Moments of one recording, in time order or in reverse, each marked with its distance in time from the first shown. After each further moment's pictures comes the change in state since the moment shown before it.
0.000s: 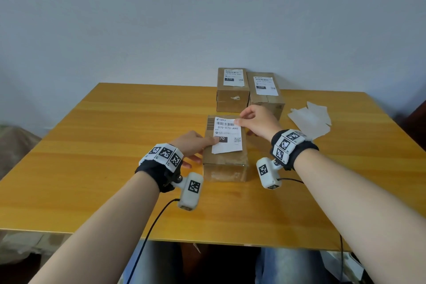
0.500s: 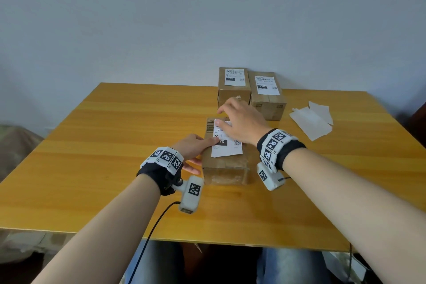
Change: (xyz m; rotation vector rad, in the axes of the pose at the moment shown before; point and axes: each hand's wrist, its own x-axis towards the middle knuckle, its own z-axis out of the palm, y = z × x) left_hand -0.005 -0.005 0.005 -0.148 -0.040 -0.012; right_hand -0.010 -0.039 0.023 -0.690 0.003 -0.490
